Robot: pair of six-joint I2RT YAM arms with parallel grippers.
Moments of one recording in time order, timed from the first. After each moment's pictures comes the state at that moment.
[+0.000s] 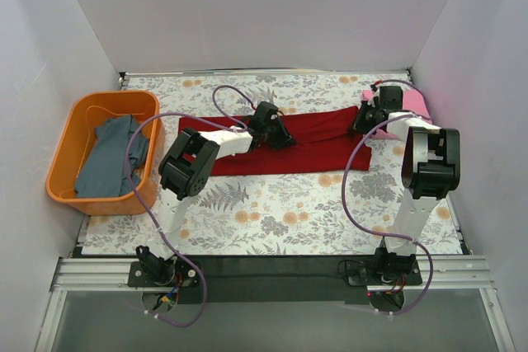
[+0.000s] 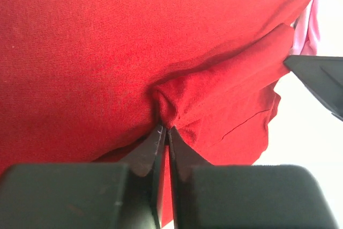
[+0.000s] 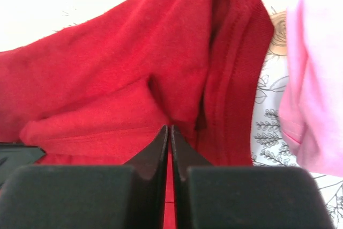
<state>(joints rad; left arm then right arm) -0.63 2.23 1.49 0.05 0.18 -1.00 -0.04 1.95 1.27 -0.18 -0.35 0.31</state>
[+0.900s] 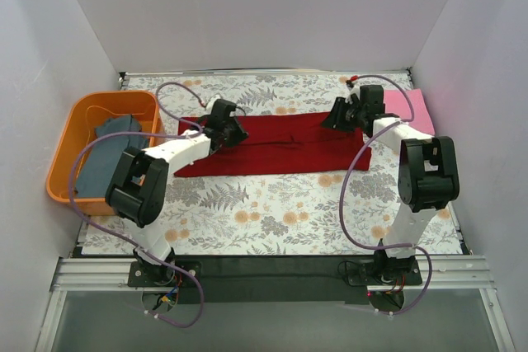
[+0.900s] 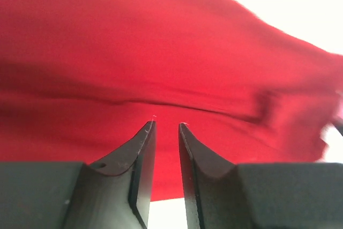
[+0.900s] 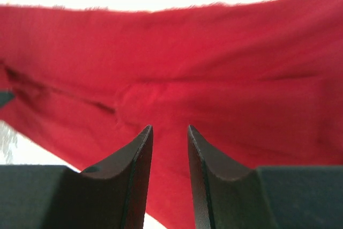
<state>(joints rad) -0.49 1.78 1.16 -0.12 -0.11 -0.89 0.11 1.82 1.18 -0.06 -0.46 0.32</state>
